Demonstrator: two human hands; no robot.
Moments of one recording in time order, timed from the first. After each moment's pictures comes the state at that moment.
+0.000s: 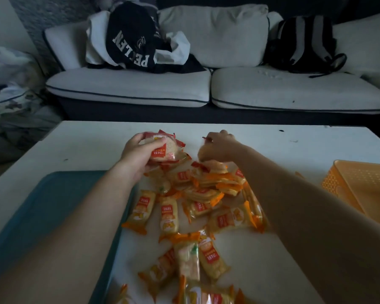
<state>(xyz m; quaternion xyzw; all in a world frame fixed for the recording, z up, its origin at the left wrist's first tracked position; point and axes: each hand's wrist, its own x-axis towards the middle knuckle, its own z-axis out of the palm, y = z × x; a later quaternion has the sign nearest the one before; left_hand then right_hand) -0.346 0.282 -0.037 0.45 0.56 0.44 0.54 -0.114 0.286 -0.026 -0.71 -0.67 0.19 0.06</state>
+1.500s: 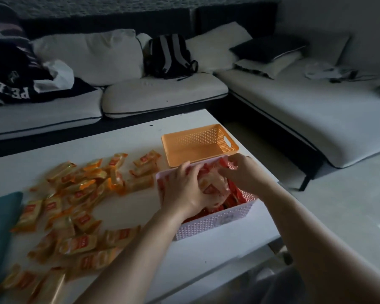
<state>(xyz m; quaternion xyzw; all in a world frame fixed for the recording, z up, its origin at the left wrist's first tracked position) -0.030 -0.070 0.006 0.89 0.37 0.10 0.24 0.135 -0.150 0.032 -0.84 -0.44 0.18 0.26</state>
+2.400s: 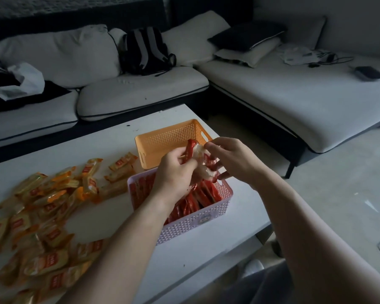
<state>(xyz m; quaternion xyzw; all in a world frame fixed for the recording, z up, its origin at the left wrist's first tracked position) 0.018 -0.097 0.047 0.71 0.35 0.26 0.55 0.160 -0.179 0.061 -0.75 -0.40 0.28 0.45</state>
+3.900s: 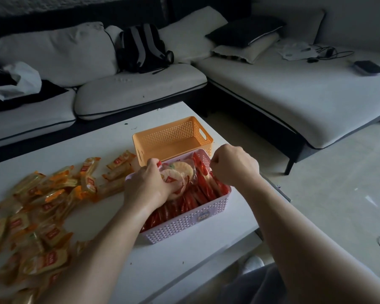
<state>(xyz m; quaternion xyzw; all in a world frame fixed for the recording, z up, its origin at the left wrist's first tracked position) -0.014 -0.064 0.020 0.85 0.50 0.08 0.18 0.158 -0.164 0.029 -0.90 -0.39 0.07 0.17</state>
